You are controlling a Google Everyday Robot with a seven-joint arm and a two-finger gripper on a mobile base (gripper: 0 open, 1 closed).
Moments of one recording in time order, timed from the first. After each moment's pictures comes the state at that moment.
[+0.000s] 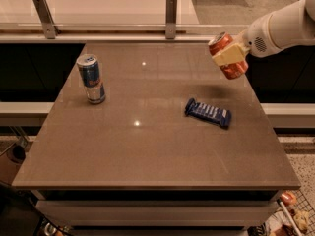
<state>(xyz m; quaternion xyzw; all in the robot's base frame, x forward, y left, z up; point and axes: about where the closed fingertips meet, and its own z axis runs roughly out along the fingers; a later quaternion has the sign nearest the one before) 0.662 -0.202 0.937 -0.40 0.81 0.08 0.42</state>
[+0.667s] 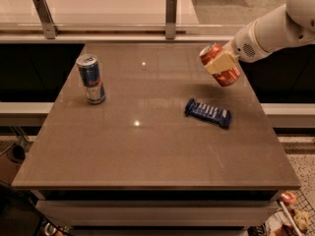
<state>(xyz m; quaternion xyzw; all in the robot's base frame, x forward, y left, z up) 0.662 -0.183 0.909 -0.43 0.82 0.08 0.38</state>
